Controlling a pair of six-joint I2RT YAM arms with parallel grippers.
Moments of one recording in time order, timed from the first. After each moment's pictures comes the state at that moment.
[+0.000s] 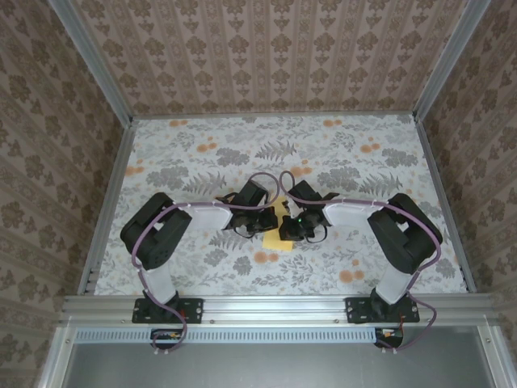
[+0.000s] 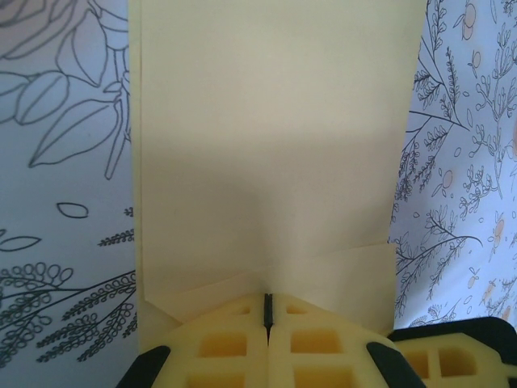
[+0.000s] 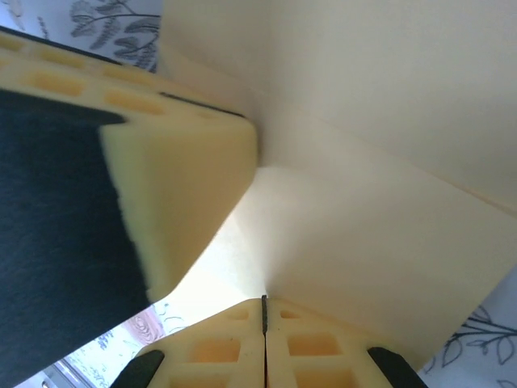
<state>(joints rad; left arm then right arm) -0.80 1.80 0.89 -0.06 0.34 -0.84 0.60 1.72 0.87 -0.36 -0.44 0.58</state>
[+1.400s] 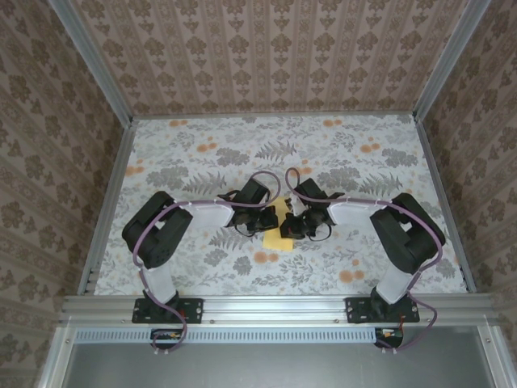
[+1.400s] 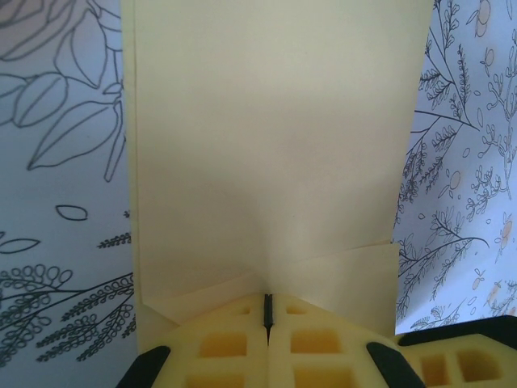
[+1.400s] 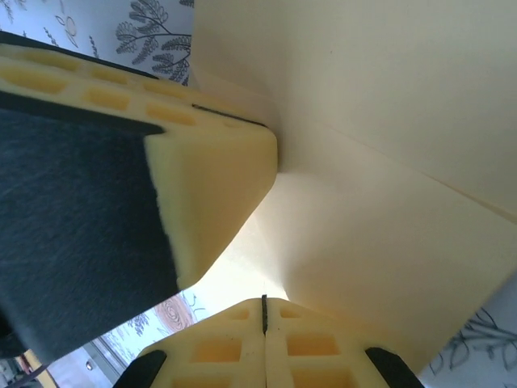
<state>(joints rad) -0.80 1.82 0.93 -0.13 0.34 -0.84 0.56 1.72 0.85 -0.29 -0.56 0.58</state>
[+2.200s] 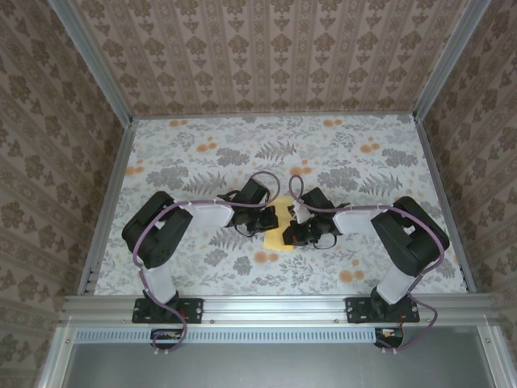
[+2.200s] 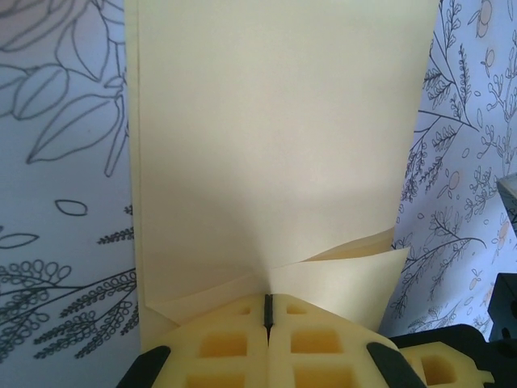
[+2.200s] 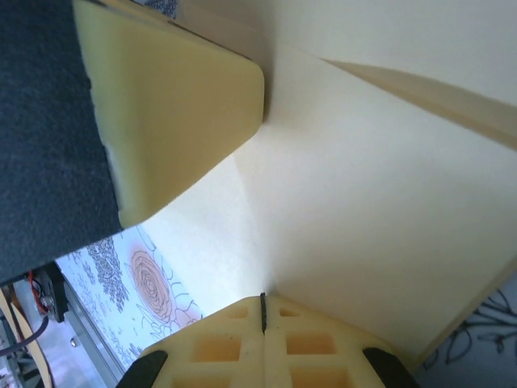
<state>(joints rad) -0.80 1.82 0.93 -0.13 0.35 -0.85 0.55 1.68 0.68 -0.12 -0.61 0.54</state>
